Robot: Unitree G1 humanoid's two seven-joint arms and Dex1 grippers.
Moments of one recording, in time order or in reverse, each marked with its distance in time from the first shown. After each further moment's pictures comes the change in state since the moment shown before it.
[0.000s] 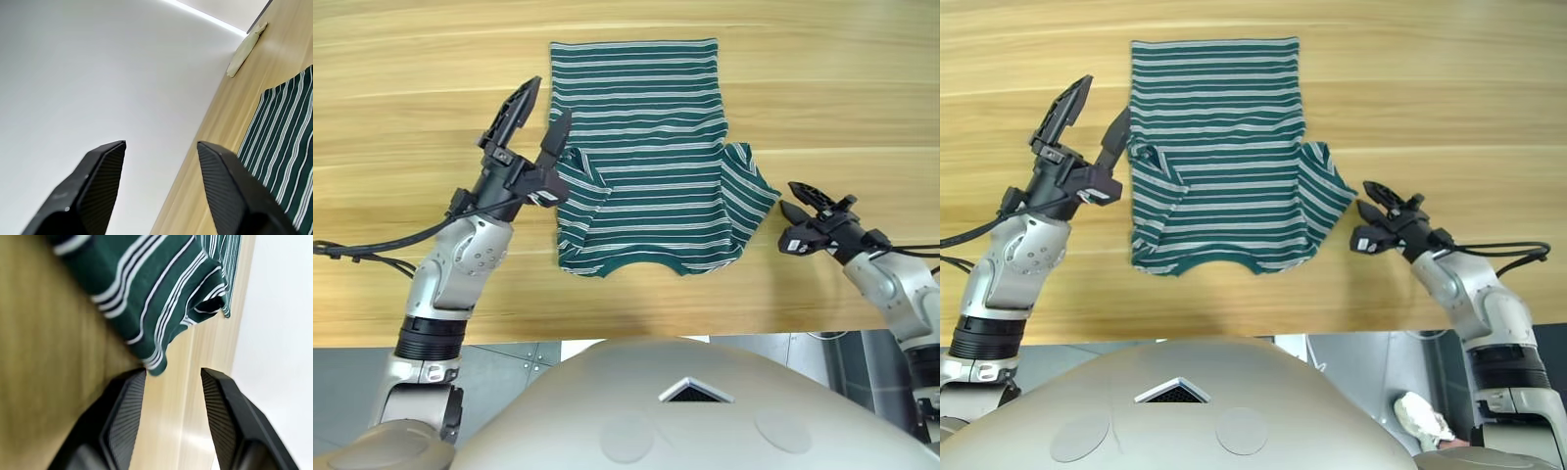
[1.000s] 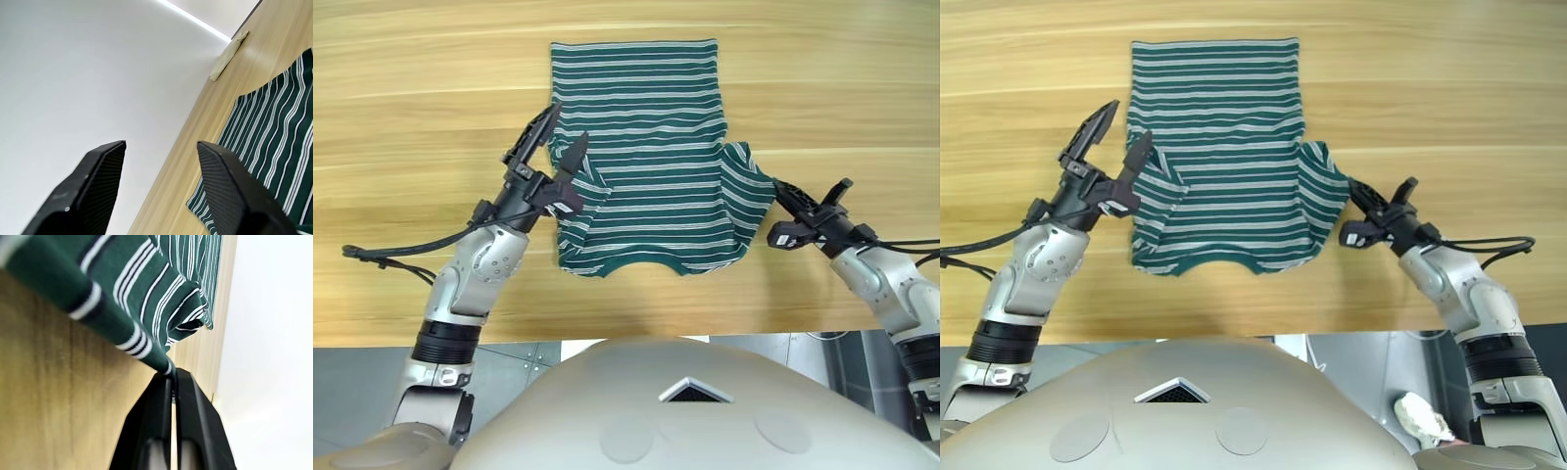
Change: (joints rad) left arm 0.028 -0.050 -0.042 0.026 -0.012 -0.023 -0.022; right arm -0.019 -0.027 0.085 -0.001 0.019 0.028 -0.100
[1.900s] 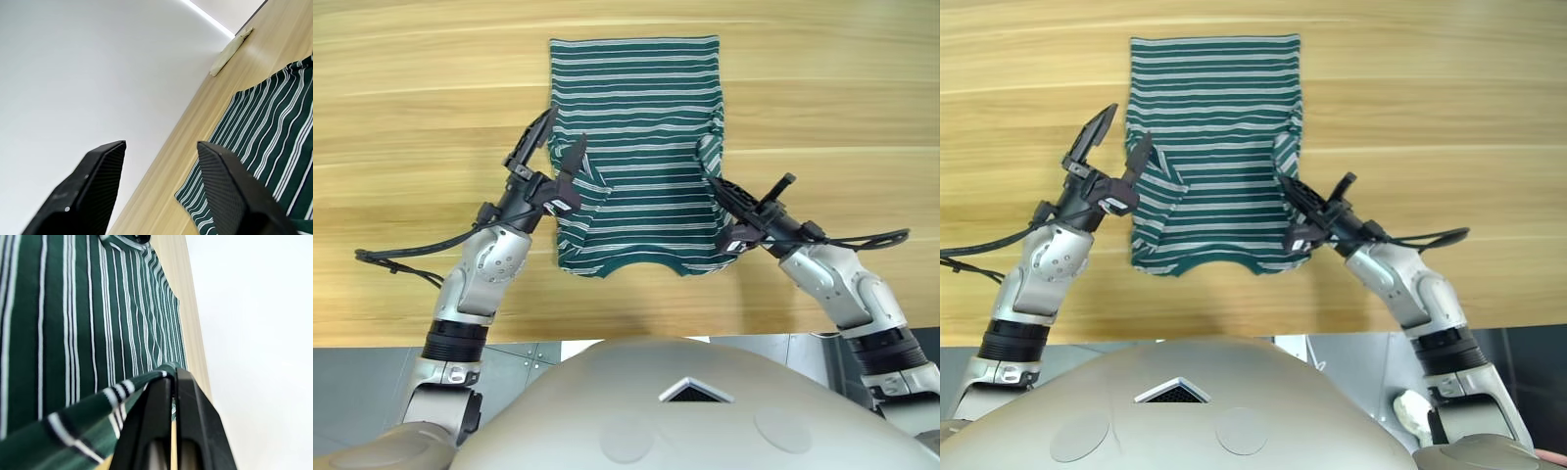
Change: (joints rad) left arm -0.001 -0.039 0.008 0.066 -0.028 -0.010 0.002; right arm -0.078 0.185 0.123 -0.166 0.075 -0.087 0.052
